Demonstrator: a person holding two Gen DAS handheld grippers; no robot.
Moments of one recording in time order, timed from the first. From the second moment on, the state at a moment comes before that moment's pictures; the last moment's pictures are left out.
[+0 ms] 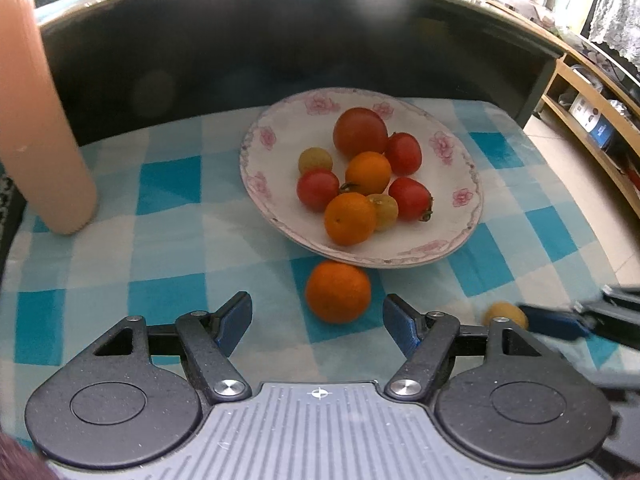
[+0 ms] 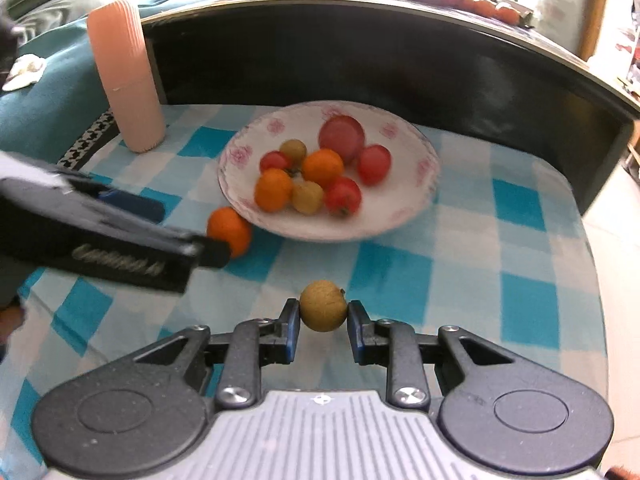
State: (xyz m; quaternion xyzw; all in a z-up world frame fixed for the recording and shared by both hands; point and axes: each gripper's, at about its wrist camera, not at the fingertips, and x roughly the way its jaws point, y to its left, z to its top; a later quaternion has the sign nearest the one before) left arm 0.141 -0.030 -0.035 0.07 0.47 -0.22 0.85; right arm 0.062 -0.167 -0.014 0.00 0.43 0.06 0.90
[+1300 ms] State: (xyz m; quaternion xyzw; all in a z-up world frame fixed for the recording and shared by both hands) left arm 0.030 -0.010 -0.028 0.13 0.50 -0.22 0.83; right arm -0.024 -0.154 -0.004 0.01 0.46 0.05 0.89
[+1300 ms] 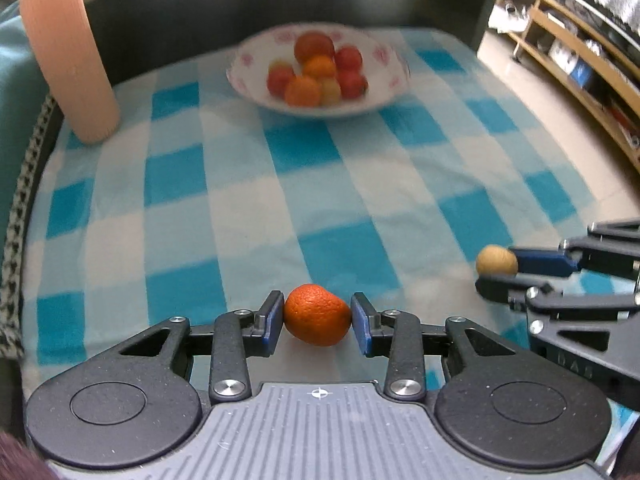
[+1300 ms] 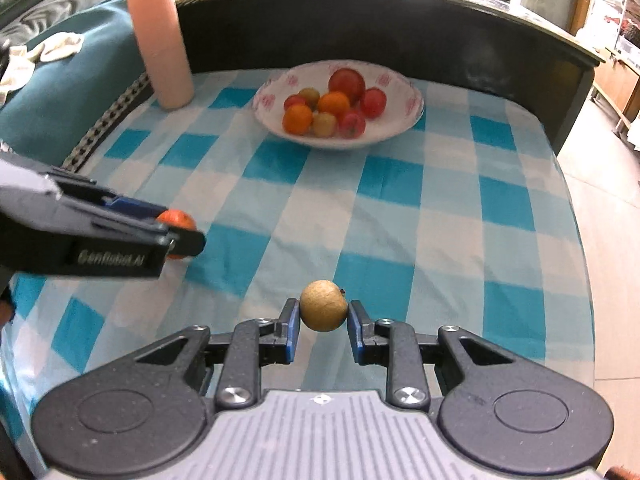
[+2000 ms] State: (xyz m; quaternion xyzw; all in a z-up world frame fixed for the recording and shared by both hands) left arm 0.020 0.023 -0.022 0.11 0.49 -0.22 0.83; right arm -0.027 -0.157 -0.020 0.00 0.48 0.07 0.87
